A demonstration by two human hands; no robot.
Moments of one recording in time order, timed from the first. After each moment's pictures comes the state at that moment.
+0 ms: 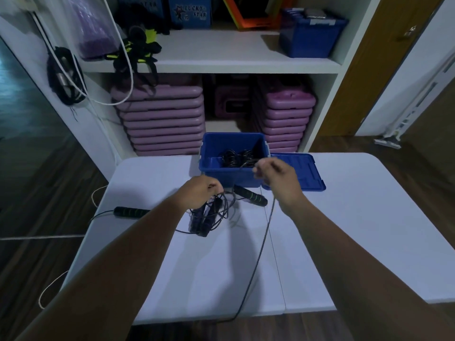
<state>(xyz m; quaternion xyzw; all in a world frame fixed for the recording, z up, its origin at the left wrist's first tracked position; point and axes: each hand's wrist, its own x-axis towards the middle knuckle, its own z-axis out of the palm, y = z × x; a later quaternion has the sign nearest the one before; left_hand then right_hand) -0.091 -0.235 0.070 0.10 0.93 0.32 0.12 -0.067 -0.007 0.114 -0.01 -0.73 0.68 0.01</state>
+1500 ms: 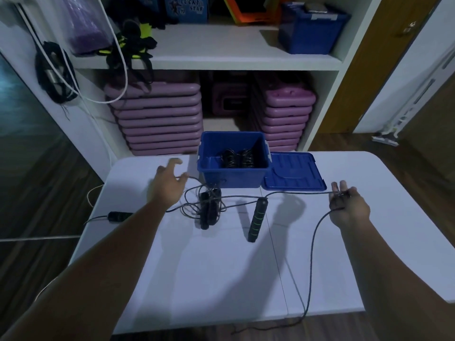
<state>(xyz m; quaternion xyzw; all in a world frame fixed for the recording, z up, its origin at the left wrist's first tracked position) -0.106 -0.286 0.052 -0.12 0.95 0.28 -0.03 -0.071 0.127 0.065 -0.38 -0.31 0.86 0.15</state>
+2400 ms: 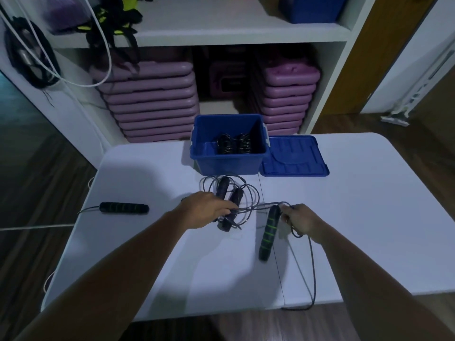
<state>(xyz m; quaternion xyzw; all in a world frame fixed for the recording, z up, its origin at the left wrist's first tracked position) -0.074 -0.209 0.022 0.27 0.94 0.07 0.18 -0.058 0.083 -0.011 -0.16 -0.86 0.42 -0.24</state>
